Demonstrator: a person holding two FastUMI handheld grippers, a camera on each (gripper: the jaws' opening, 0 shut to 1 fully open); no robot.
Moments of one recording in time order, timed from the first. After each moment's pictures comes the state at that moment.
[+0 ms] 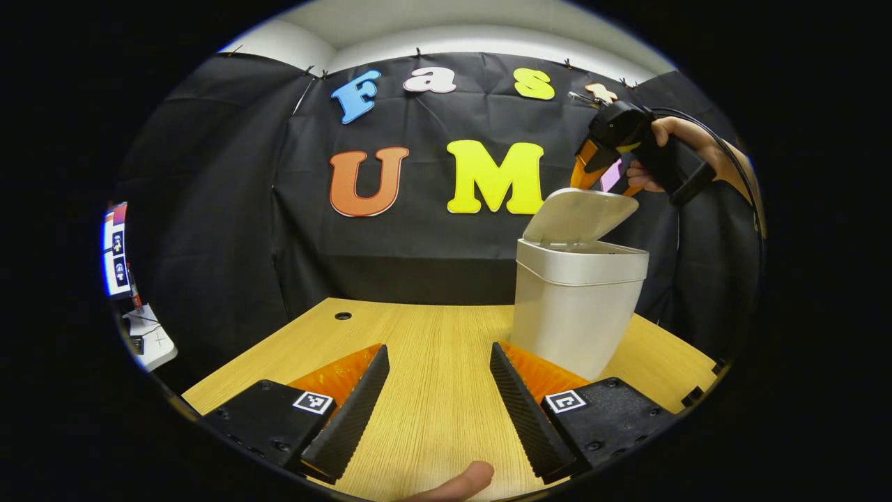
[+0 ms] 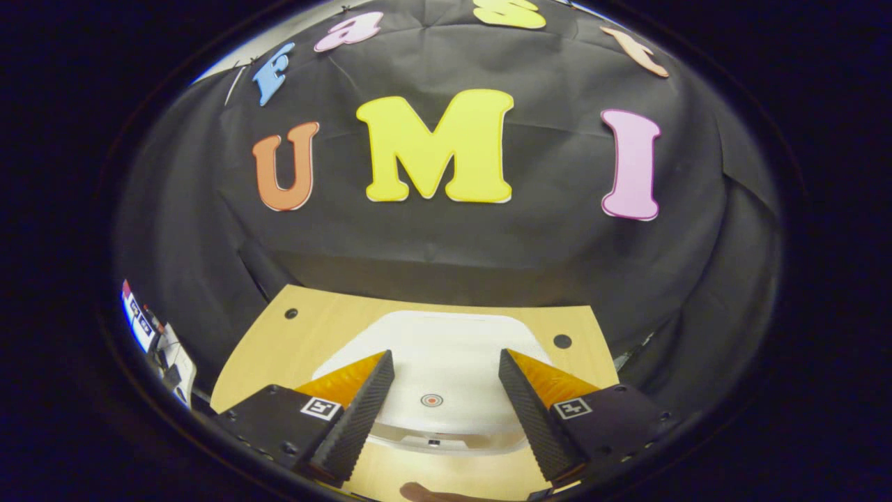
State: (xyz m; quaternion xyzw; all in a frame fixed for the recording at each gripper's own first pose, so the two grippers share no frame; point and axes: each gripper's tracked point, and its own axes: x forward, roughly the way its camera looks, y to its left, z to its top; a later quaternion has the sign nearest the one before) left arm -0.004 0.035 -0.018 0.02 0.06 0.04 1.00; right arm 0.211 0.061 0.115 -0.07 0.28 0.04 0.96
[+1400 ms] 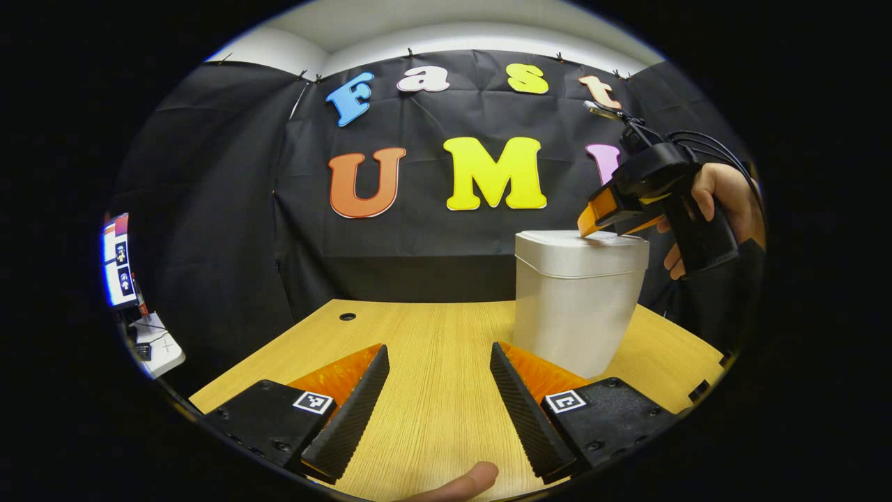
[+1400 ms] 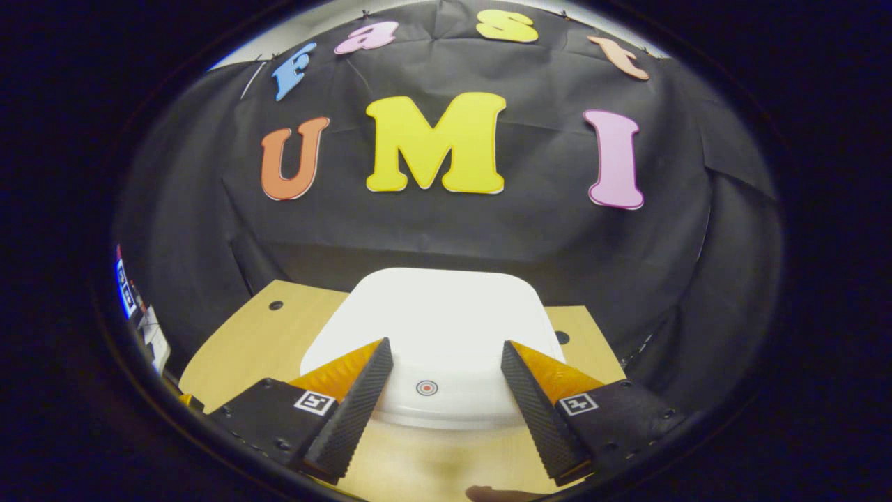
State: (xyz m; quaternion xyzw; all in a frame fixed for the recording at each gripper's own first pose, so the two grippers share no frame) left arm -0.005 0.020 -0.024 0.05 0.07 0.05 1.00; right arm 0.186 0.047 0.046 -0.07 0.18 0.03 0.98
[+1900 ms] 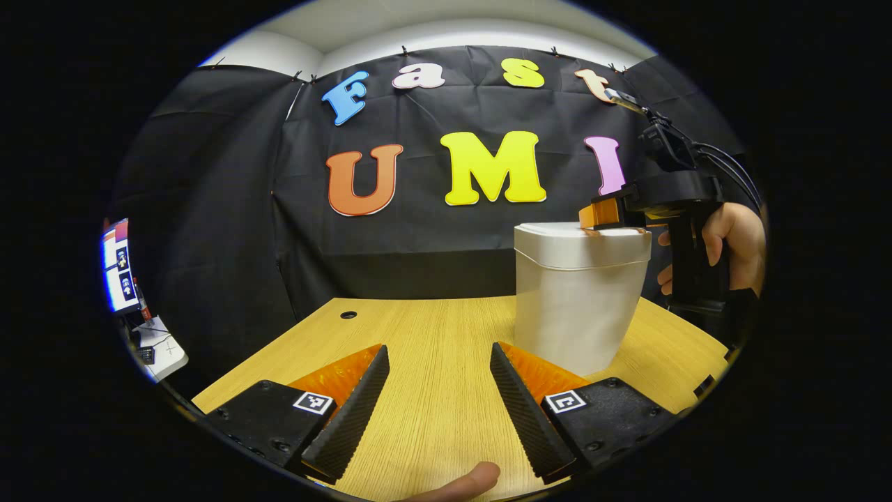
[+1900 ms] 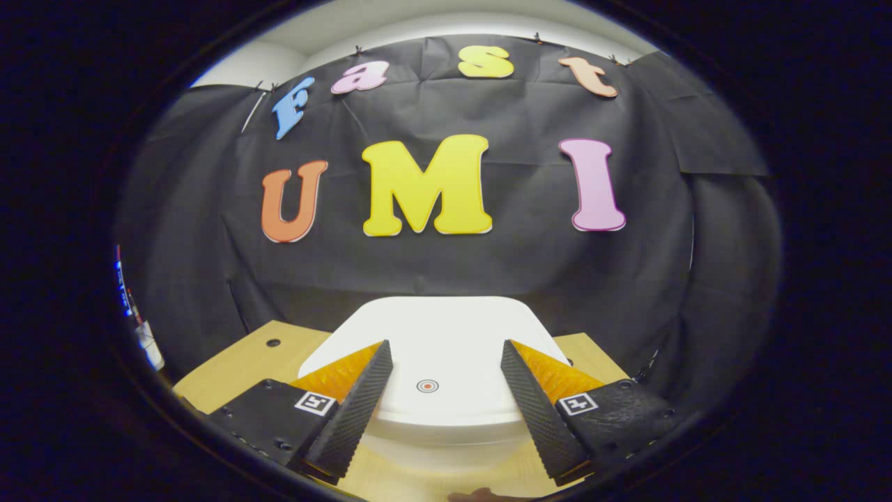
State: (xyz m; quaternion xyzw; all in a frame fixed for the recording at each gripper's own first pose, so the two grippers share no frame) left arm -0.001 0.018 -0.030 0.06 0.08 0.06 0.99; right arm 0.184 0.047 0.050 -0.03 0.05 0.03 1.00
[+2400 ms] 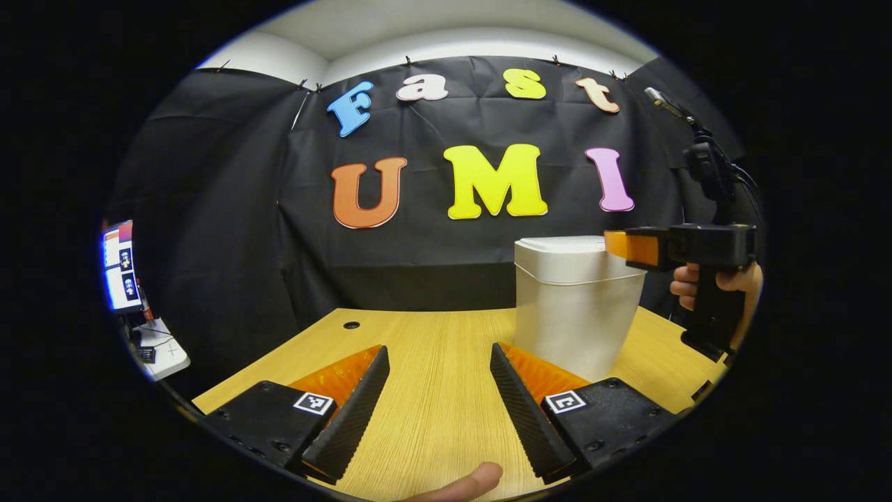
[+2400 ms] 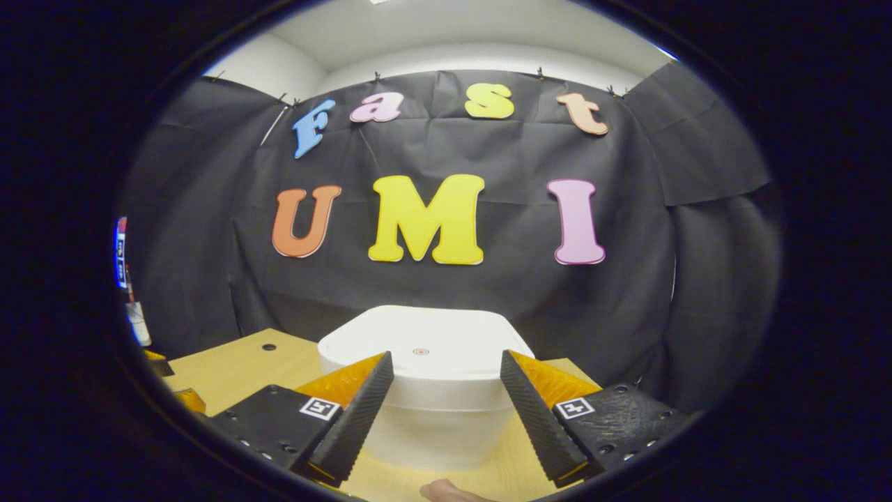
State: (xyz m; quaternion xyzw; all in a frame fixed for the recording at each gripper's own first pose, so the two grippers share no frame) left arm -0.007 0.014 -0.015 0.05 0.05 0.06 1.00; right arm 0.109 0.024 0.033 -0.10 -0.01 0.02 0.99
